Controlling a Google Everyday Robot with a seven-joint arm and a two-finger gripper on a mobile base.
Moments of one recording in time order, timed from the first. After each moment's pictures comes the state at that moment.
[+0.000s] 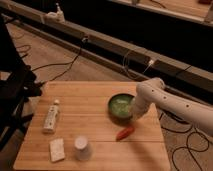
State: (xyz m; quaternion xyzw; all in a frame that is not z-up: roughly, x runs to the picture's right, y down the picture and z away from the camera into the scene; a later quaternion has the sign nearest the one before) arm 0.175 0.149 0.838 -0.30 -0.13 -0.15 0.93
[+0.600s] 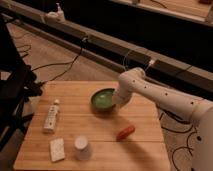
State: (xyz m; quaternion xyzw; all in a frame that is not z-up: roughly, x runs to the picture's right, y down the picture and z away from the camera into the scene) arm 0.053 0.108 0.833 -0.25 -0.21 -0.23 0.92
